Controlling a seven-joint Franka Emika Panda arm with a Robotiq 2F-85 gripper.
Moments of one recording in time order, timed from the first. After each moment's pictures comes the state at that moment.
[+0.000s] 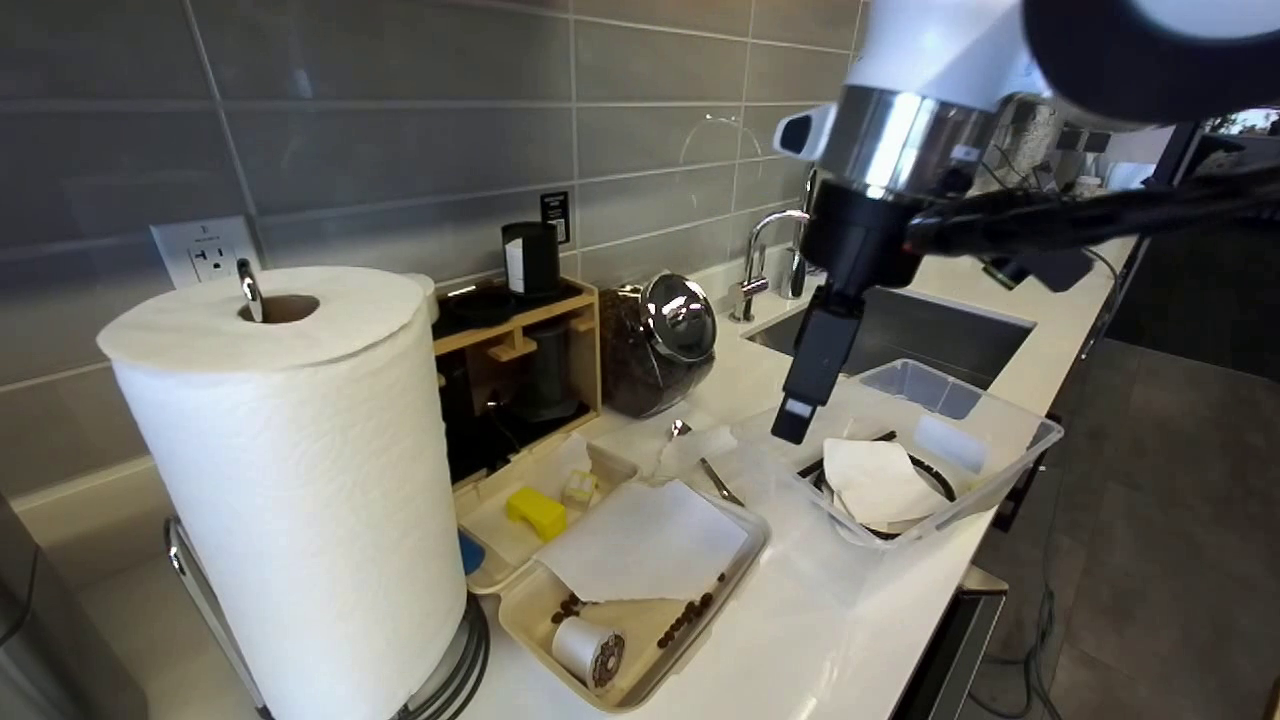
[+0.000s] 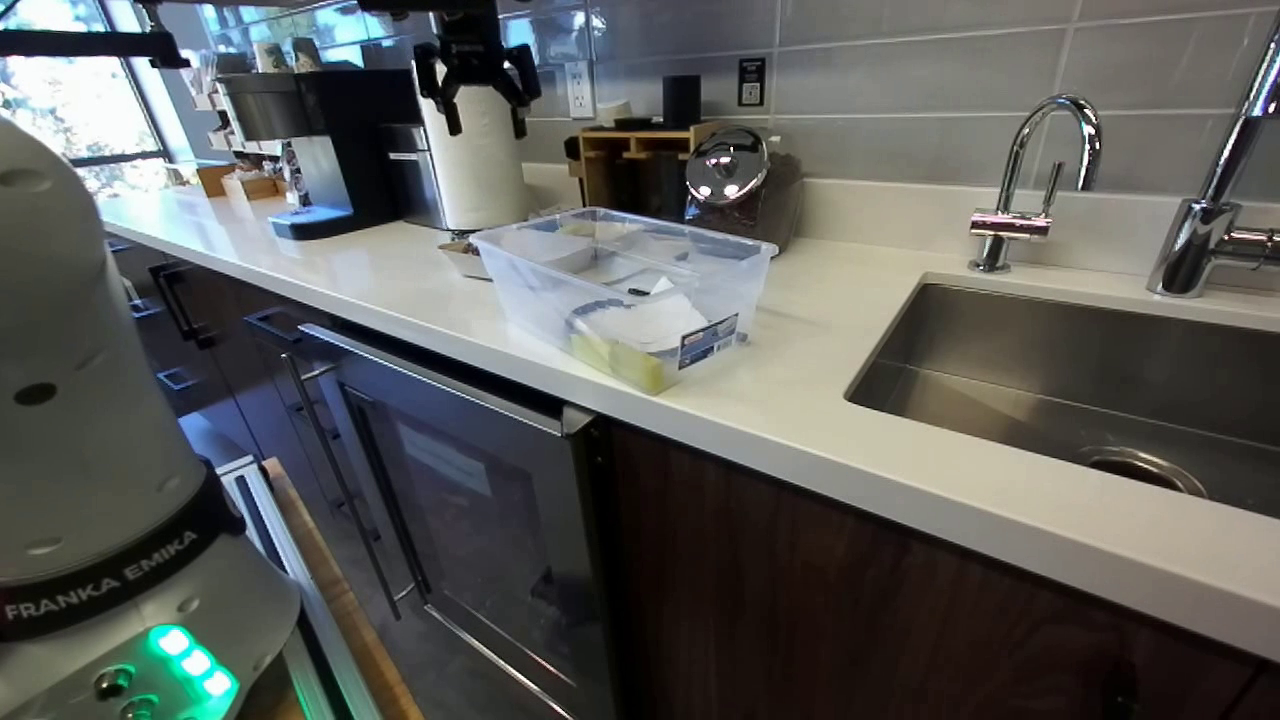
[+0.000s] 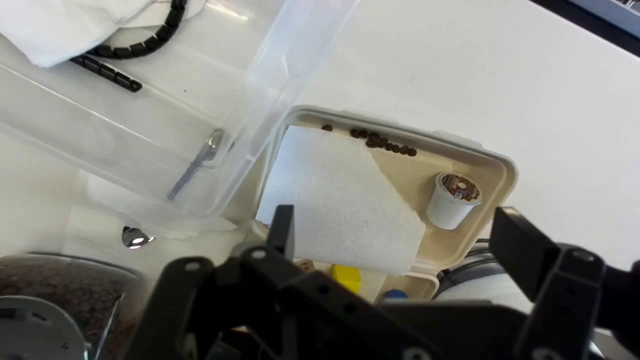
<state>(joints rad) 0.25 -0.32 0.18 -2.32 0.15 2.17 -0.21</state>
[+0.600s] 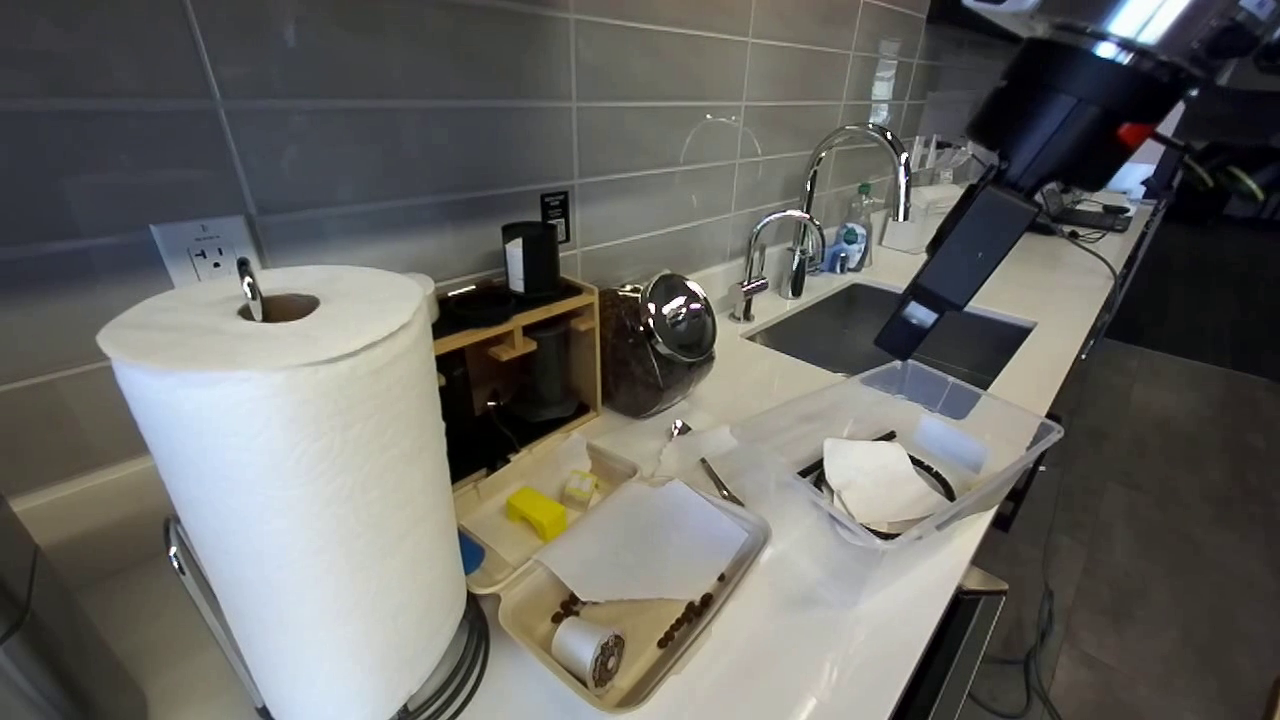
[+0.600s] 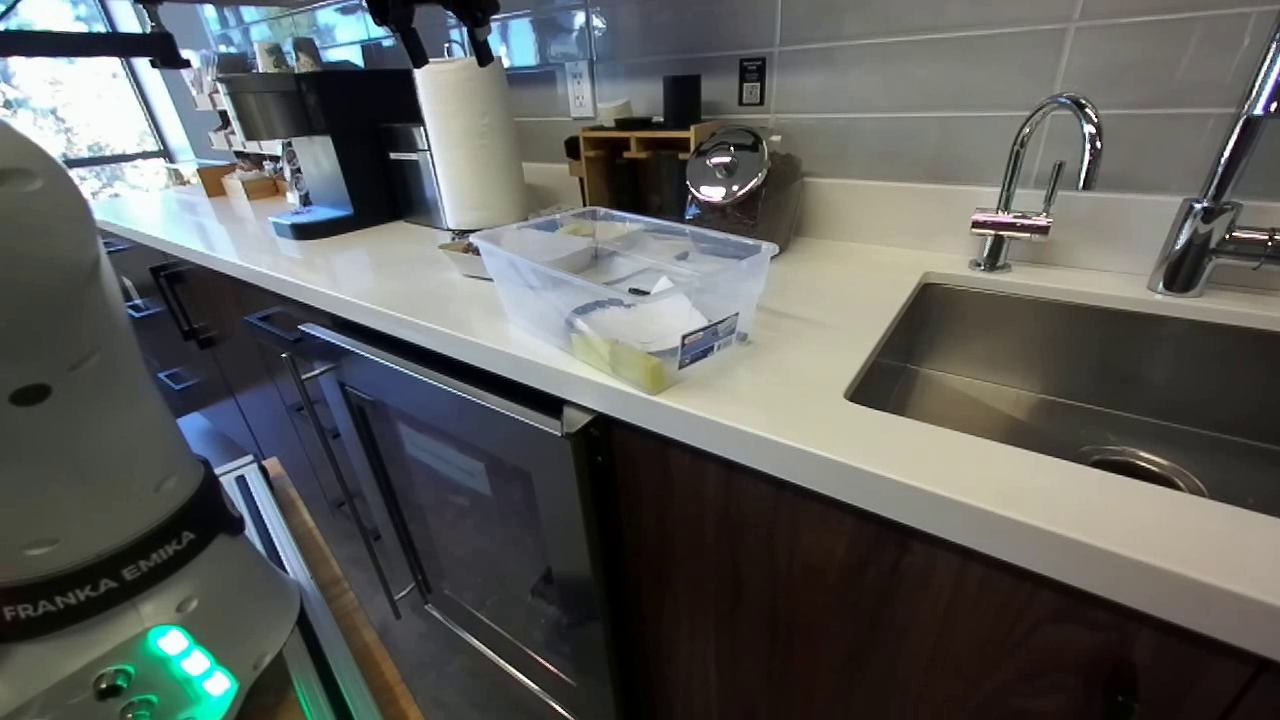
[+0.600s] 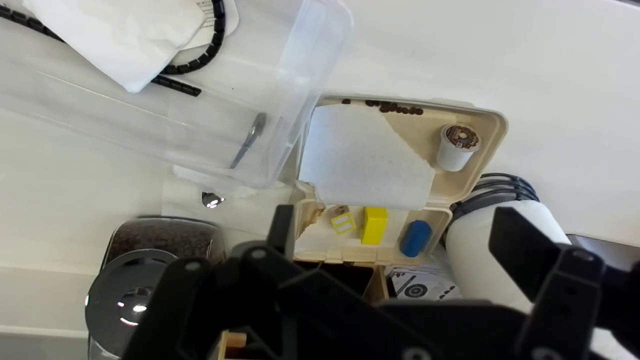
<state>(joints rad) 0.25 -0.66 0.16 -2.48 0.15 2.17 -0.08</state>
